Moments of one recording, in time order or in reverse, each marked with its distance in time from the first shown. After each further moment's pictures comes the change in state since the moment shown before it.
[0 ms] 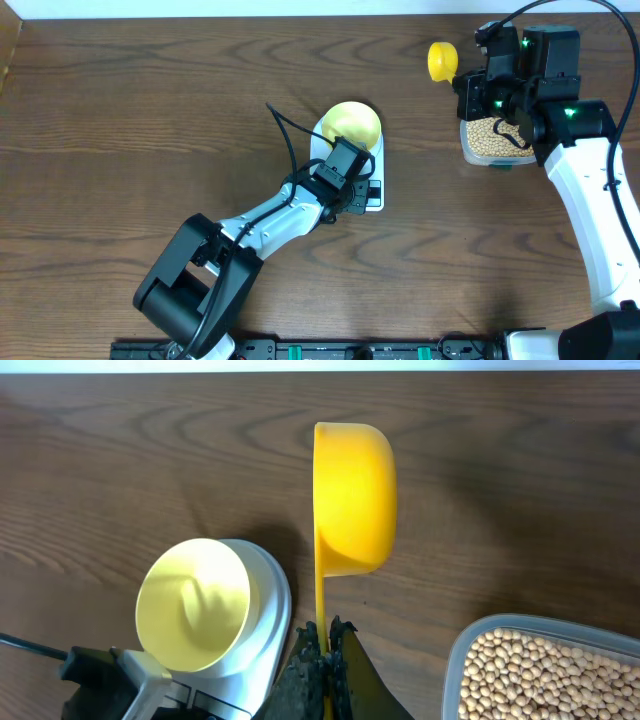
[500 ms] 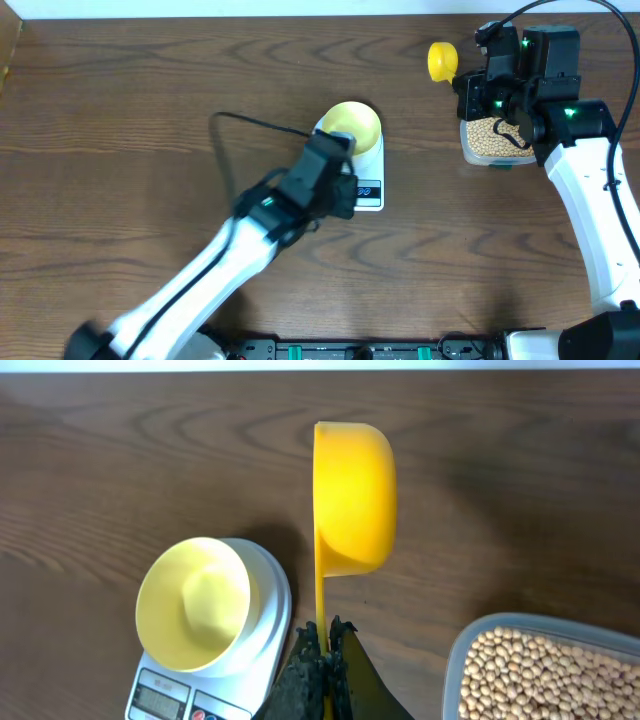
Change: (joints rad) left arm 0.010 -0.458 -0.019 -0.214 0.054 0.000; right arm 0.000 0.000 0.000 -0.004 0.000 0.000
